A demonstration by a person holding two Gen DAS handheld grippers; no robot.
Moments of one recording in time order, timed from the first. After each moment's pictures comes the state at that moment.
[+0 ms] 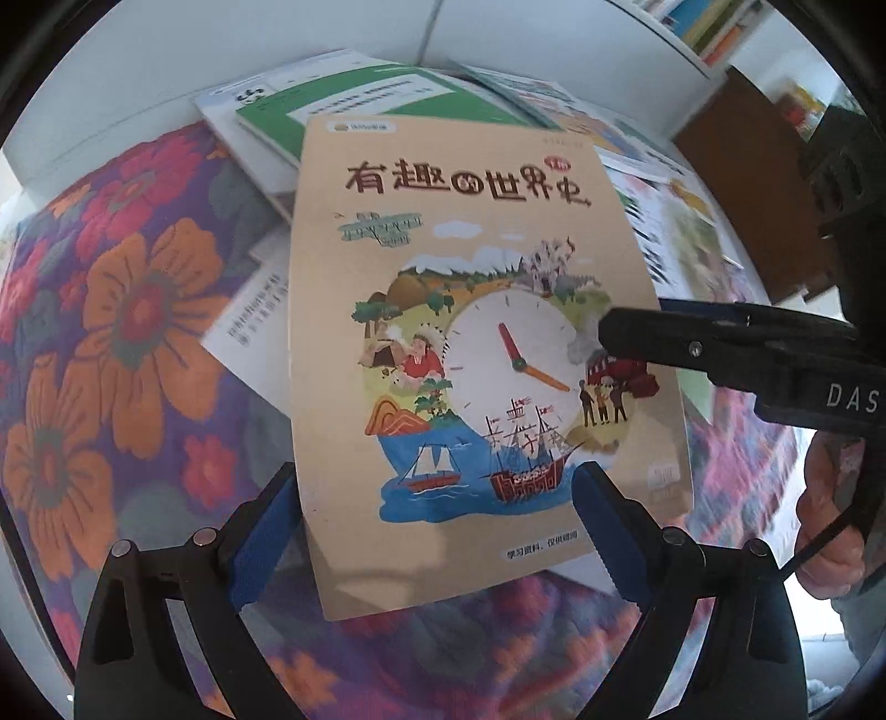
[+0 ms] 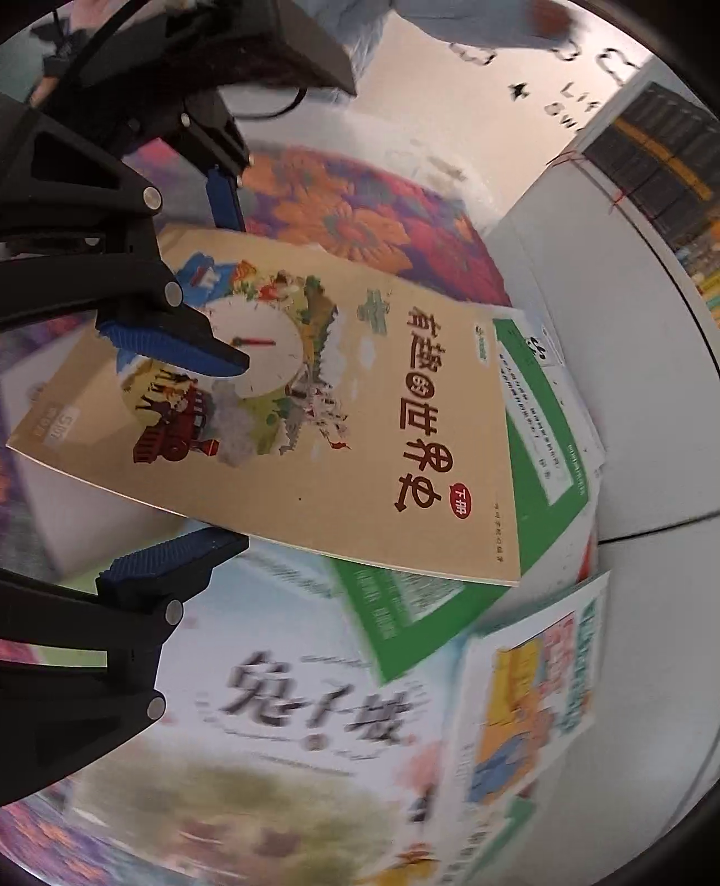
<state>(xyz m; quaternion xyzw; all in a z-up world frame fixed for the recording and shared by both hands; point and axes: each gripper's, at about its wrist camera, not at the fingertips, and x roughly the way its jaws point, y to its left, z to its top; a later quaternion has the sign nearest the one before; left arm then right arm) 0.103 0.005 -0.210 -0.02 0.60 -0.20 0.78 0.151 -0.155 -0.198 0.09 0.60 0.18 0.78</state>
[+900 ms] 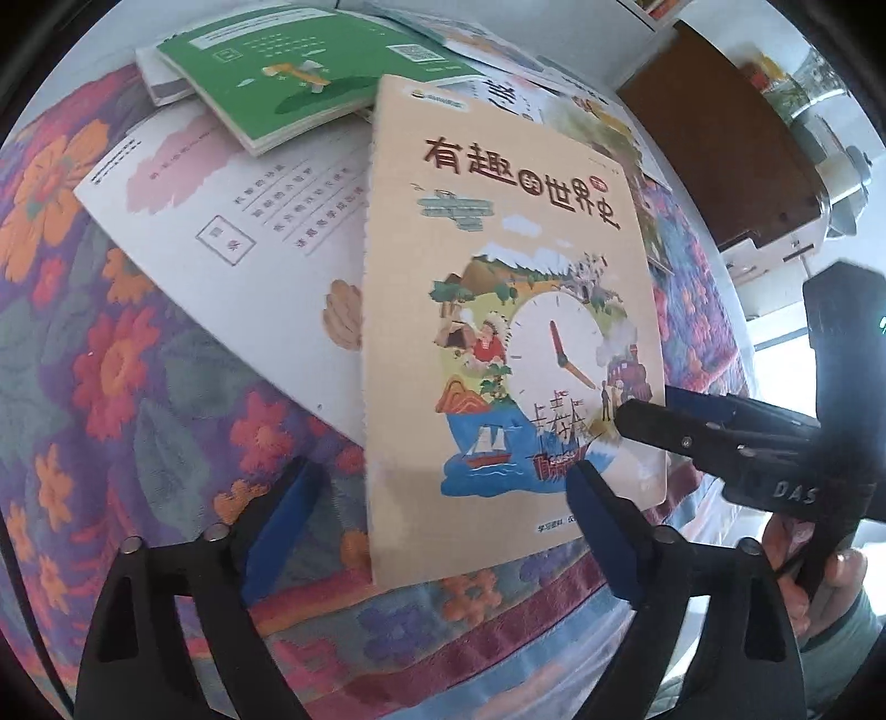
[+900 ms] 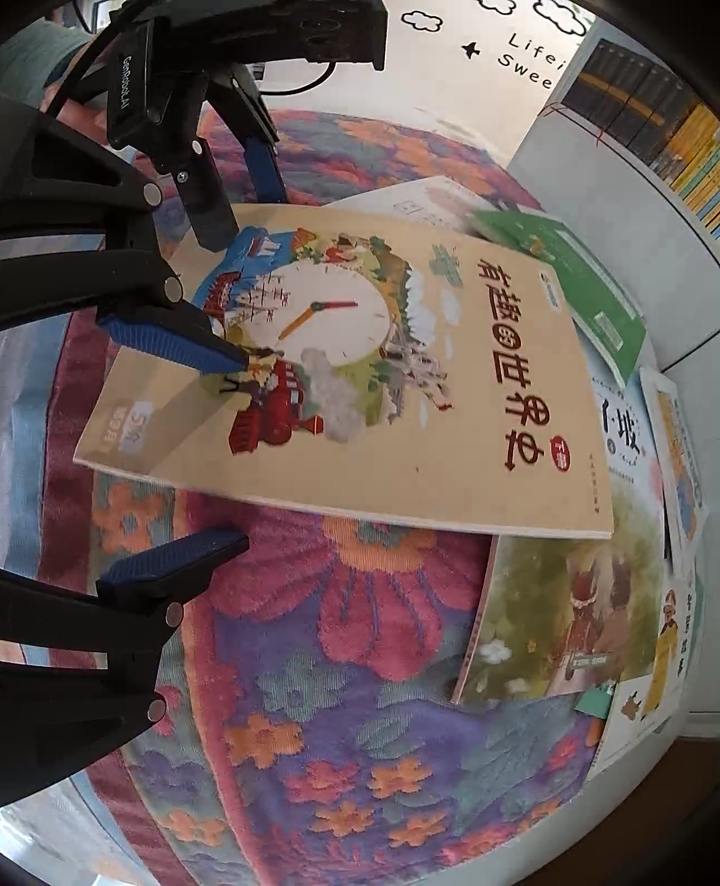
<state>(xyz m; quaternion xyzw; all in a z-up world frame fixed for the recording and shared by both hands) 0.027 -0.046 -0.217 -0.06 0.62 -0.24 0.75 0.020 -0.254 -0.222 0.14 0.63 0.10 0.76</state>
